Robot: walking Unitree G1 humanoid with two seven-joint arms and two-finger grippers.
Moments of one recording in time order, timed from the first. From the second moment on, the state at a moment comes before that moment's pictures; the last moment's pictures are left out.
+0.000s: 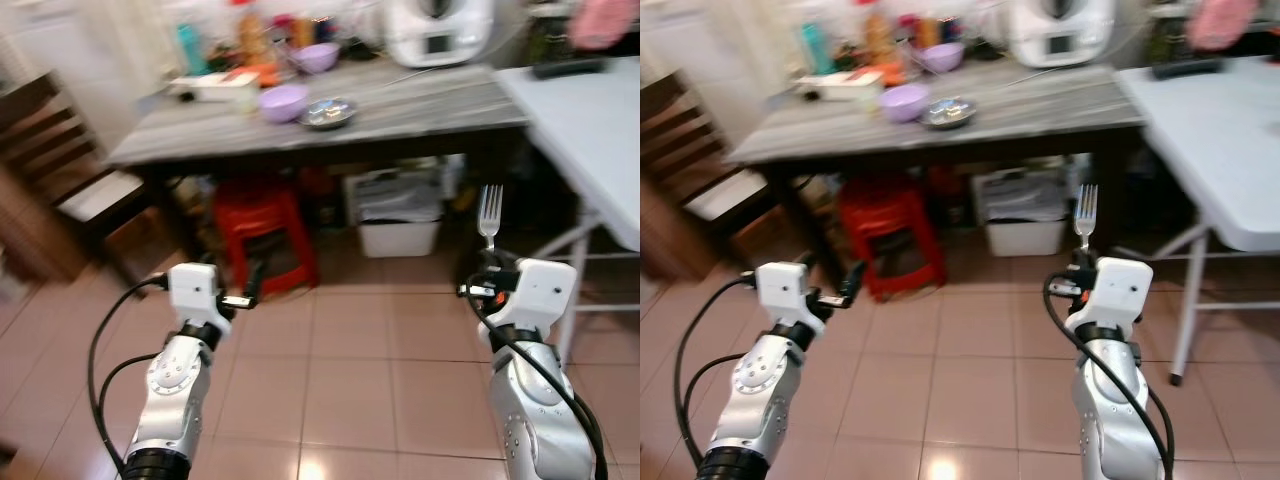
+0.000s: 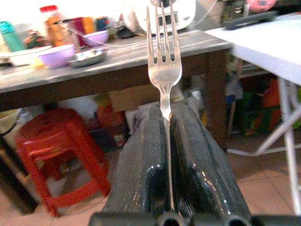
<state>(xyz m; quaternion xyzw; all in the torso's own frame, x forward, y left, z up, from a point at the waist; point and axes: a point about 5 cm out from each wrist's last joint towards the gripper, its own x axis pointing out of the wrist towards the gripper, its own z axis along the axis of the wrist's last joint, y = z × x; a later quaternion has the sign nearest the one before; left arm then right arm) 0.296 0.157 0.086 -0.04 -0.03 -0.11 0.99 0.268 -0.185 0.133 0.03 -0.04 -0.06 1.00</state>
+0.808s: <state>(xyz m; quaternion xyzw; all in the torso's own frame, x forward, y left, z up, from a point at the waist) 0.295 0.154 0.087 -0.05 -0.04 -0.12 0.99 0.270 -0.178 0.134 0.04 -0.04 -0.05 1.00</state>
